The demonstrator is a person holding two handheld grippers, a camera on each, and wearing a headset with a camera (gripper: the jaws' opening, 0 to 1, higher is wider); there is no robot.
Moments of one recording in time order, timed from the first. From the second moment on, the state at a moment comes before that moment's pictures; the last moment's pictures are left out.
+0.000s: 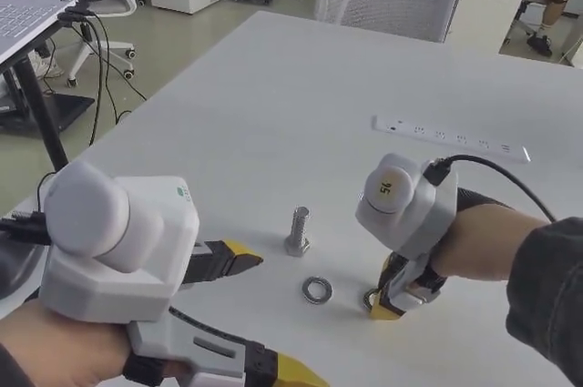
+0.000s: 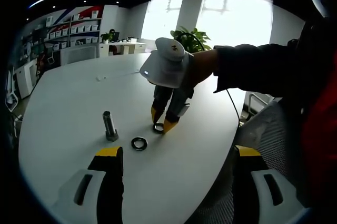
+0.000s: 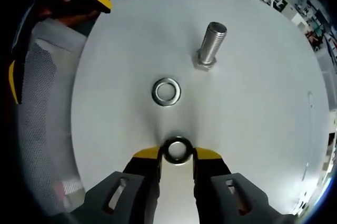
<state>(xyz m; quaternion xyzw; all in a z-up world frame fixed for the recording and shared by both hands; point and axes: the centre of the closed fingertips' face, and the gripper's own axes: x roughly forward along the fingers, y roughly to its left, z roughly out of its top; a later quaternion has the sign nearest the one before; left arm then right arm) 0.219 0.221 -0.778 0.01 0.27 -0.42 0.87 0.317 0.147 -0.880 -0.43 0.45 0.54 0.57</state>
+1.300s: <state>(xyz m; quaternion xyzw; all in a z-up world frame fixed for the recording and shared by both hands) 0.222 0.218 -0.775 0.01 0.26 -0.42 0.87 0.319 0.143 -0.870 -0.44 0.44 0.53 0.57</state>
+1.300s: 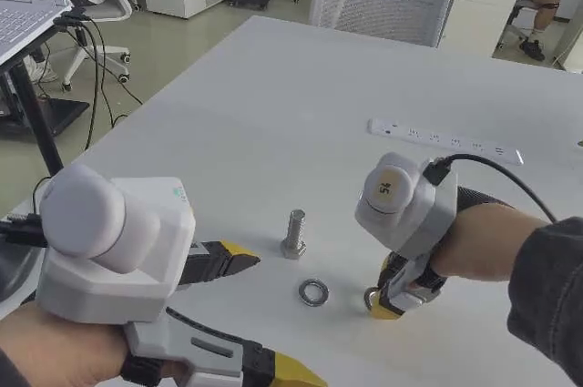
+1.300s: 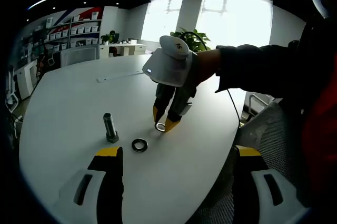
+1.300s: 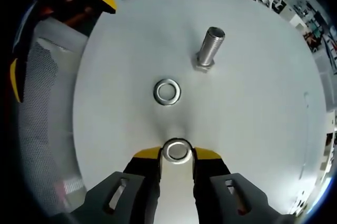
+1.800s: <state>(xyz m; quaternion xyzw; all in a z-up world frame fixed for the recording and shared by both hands) 0.223 0.218 -0.773 0.01 0.26 -0.42 0.87 0.319 0.143 -0.860 -0.45 0.44 0.53 0.57</state>
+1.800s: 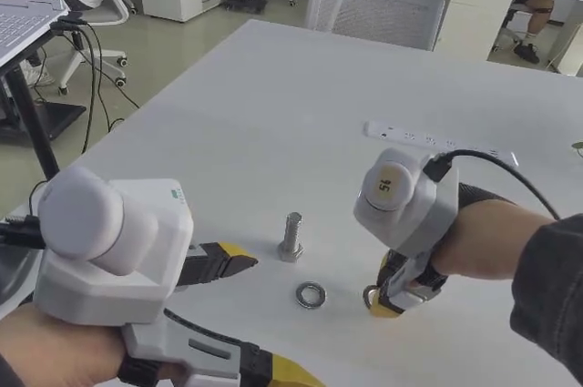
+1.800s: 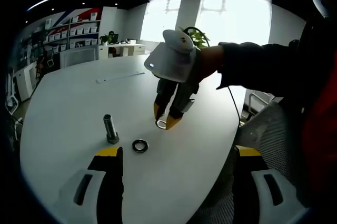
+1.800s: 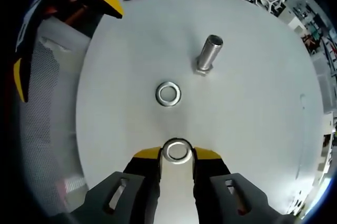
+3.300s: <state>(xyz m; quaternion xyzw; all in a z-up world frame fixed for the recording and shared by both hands) 0.245 0.233 -0.781 0.02 0.26 -0.41 0.87 0.347 0.208 -0.765 -0.49 0.34 0.55 0.59</state>
